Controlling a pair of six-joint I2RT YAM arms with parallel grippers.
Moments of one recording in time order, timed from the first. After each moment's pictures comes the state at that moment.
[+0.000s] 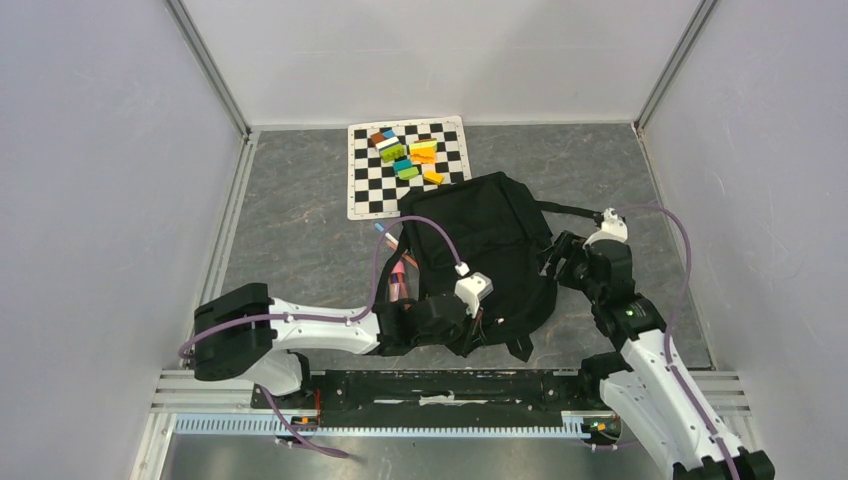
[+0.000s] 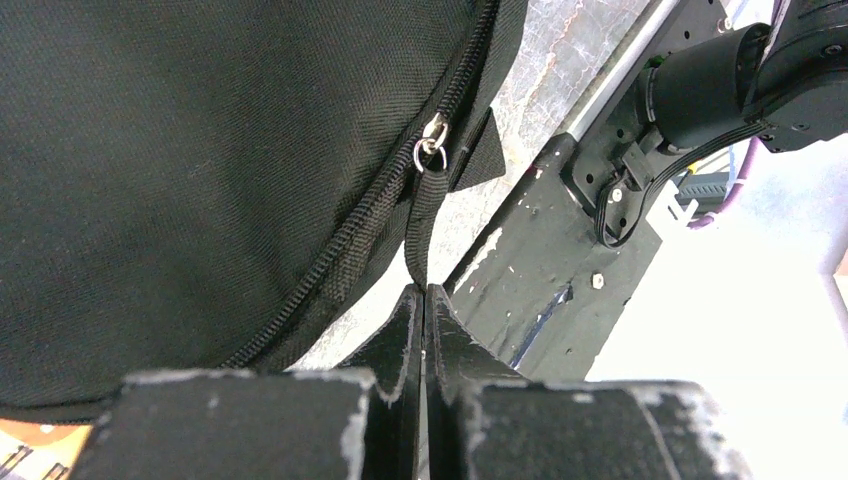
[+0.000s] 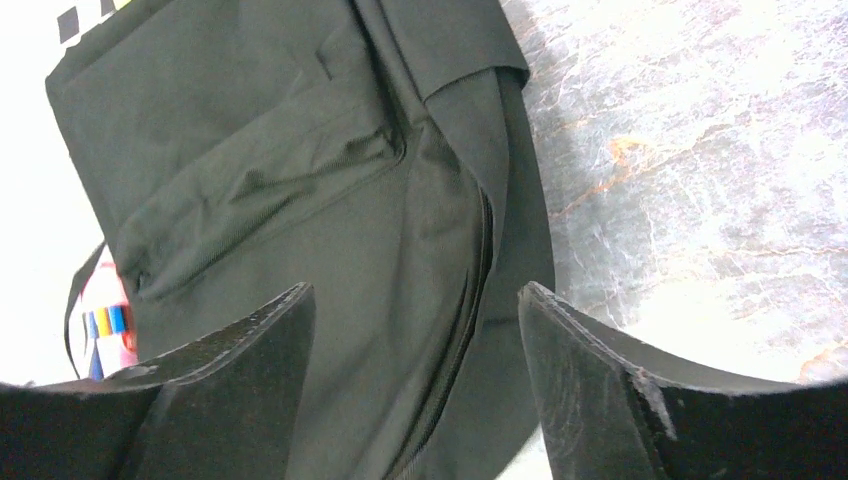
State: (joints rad) left arm -1.31 1.46 0.73 0.12 -0.08 -0.63; right arm 0.24 0.69 0.47 -0.32 0.07 0.53
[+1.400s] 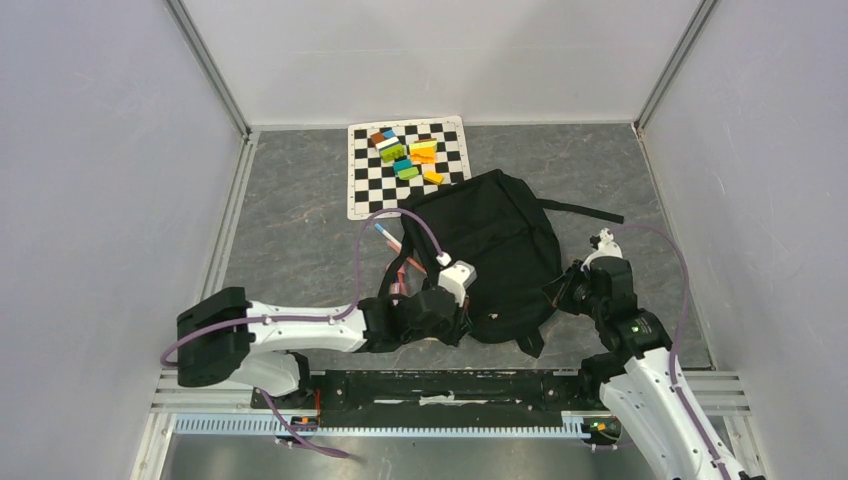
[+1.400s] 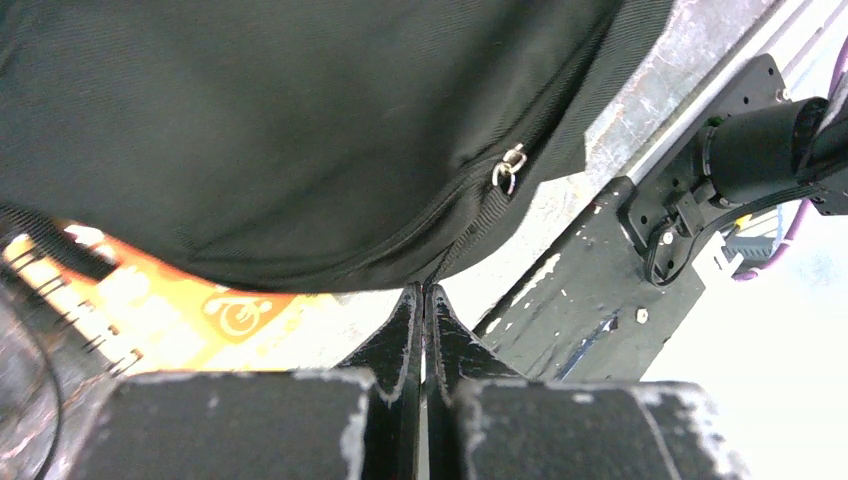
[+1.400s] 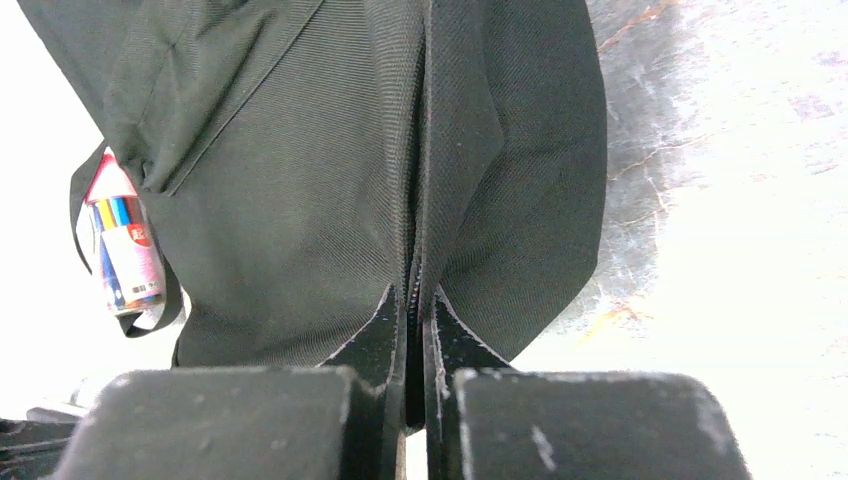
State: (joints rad) left arm -1.28 1.40 0.73 0.02 -0.20 -0.65; right arm 0.24 0.52 0.43 -0.57 -0.08 0.60
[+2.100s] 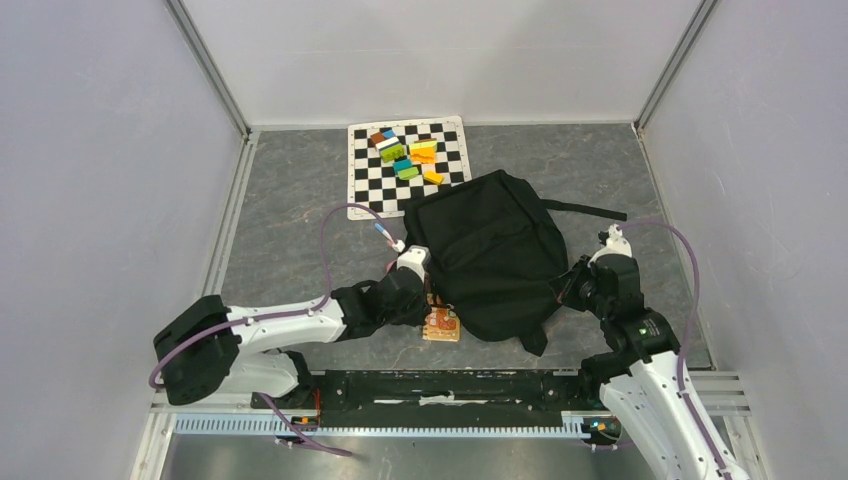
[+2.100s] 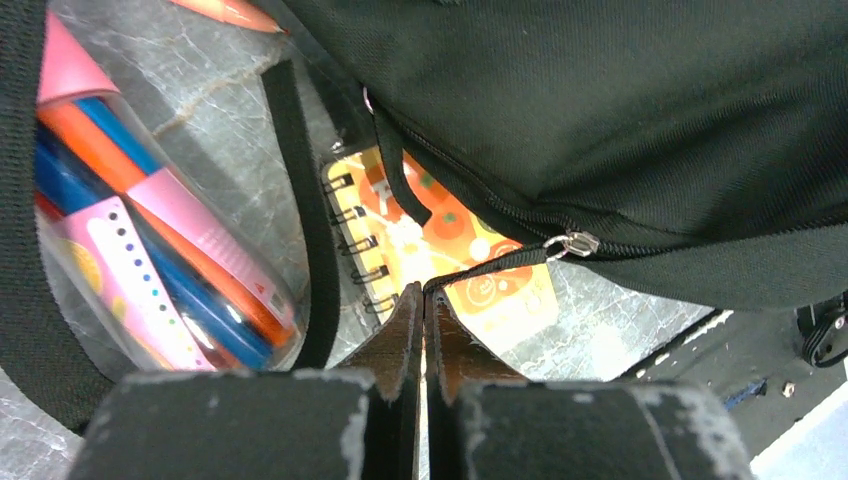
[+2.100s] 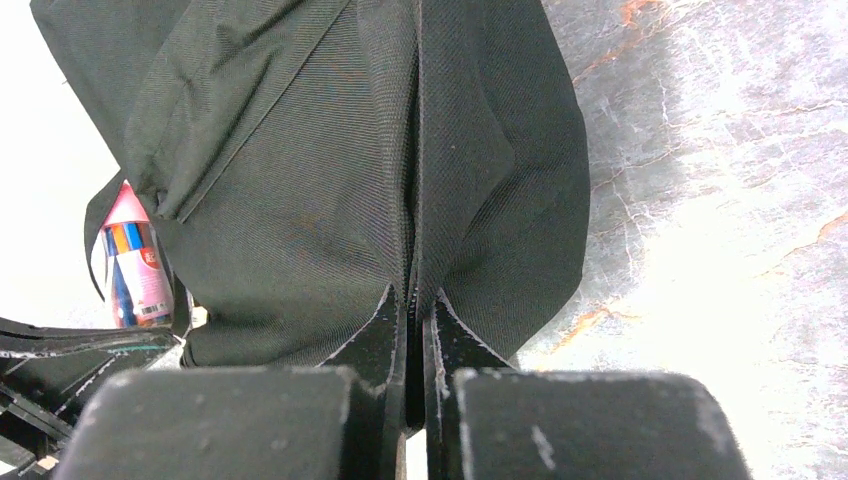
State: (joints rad) left arm -1.05 1.27 0.57 -0.09 -0.21 -0.69; right arm 0.24 0.50 0.51 -0.64 0.00 0.59
